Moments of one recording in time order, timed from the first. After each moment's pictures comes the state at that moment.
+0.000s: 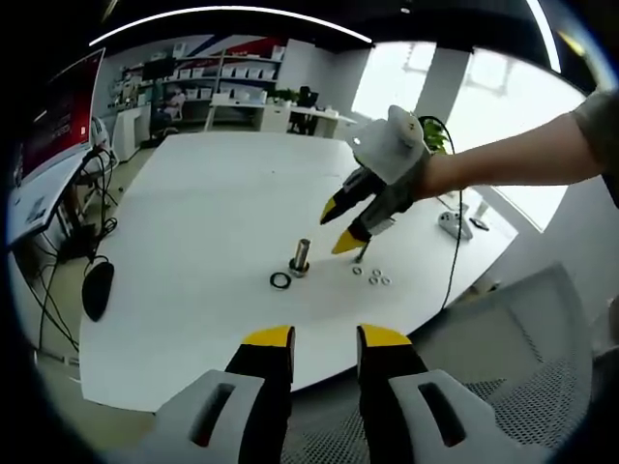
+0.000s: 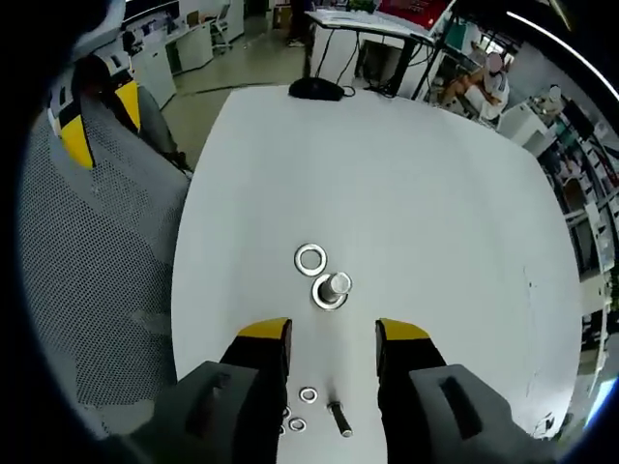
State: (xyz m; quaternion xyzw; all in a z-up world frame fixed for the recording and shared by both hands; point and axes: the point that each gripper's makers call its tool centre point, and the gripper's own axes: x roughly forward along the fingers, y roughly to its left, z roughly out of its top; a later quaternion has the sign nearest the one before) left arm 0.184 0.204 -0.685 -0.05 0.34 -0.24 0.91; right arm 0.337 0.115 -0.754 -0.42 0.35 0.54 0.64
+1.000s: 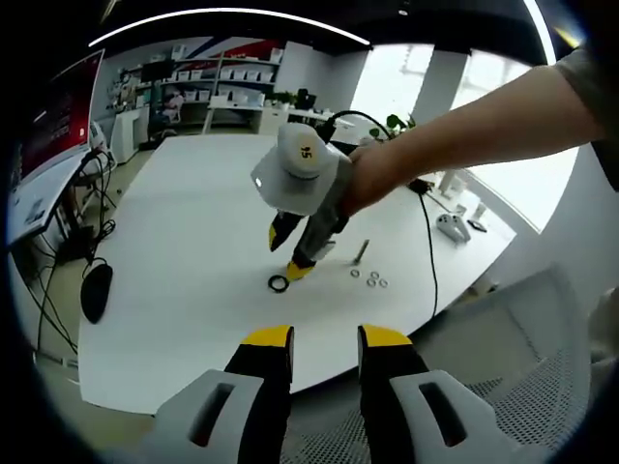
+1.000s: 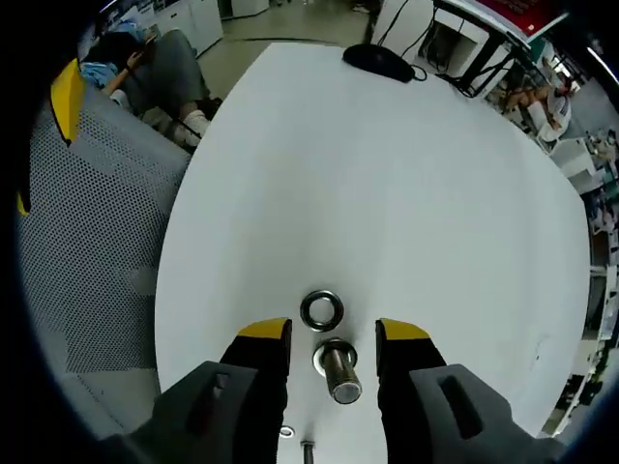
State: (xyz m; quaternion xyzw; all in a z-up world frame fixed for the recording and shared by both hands) left arm 0.184 0.203 -0.683 -0.06 0.34 -0.24 0.91; right arm 0.333 0.175 -0.806 -0.51 0.37 0.58 0.52
